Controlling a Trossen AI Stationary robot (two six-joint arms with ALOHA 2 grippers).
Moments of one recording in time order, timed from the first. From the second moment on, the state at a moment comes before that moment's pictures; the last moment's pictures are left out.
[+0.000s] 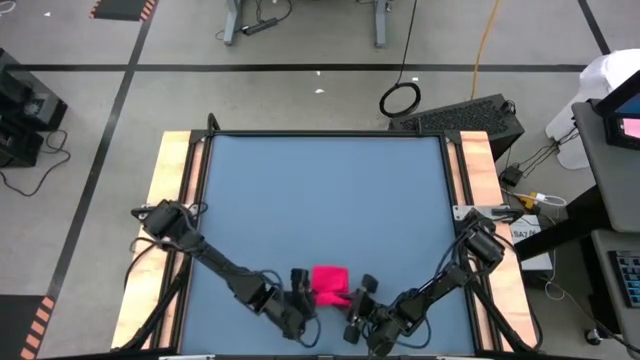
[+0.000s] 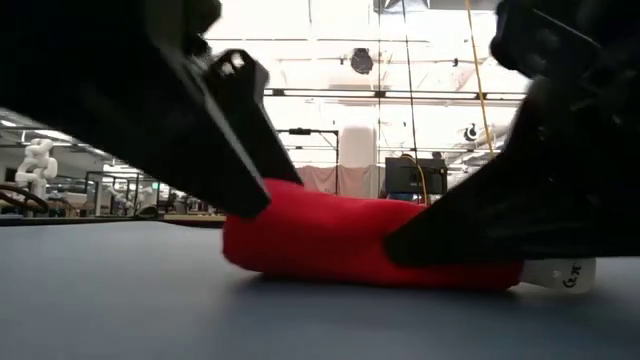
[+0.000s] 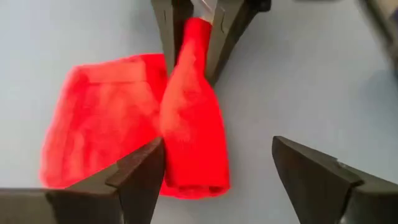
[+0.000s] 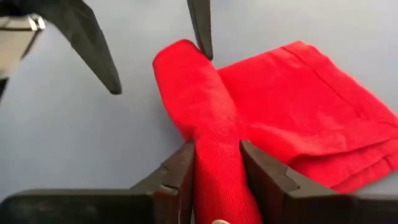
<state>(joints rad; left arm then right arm) -0.63 1.98 1.22 -0.13 -0.38 -0.31 0.78 2.21 1.10 0.22 0.91 0.90</state>
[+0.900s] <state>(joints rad) -0.72 2.07 1.22 -0.07 -0.60 -0.22 0.71 2.16 1.10 0.32 0.65 0.91</state>
